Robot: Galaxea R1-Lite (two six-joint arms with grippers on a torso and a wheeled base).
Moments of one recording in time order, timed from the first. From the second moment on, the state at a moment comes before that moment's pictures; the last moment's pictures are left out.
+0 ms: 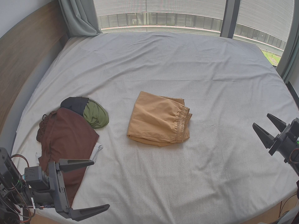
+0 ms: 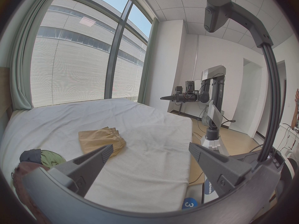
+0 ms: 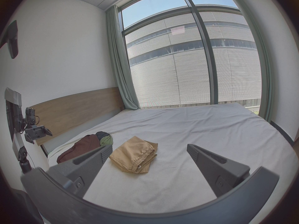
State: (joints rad) left arm -0.42 1.33 -0.02 -1.19 -0.68 0.19; right arm 0.08 1.38 -0.07 -1.39 0.34 0.06
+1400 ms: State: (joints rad) left arm -0.30 0.50 -0.02 -0.42 -0.56 0.16; right arm -0.01 0.50 -0.02 -0.71 0.25 0.06
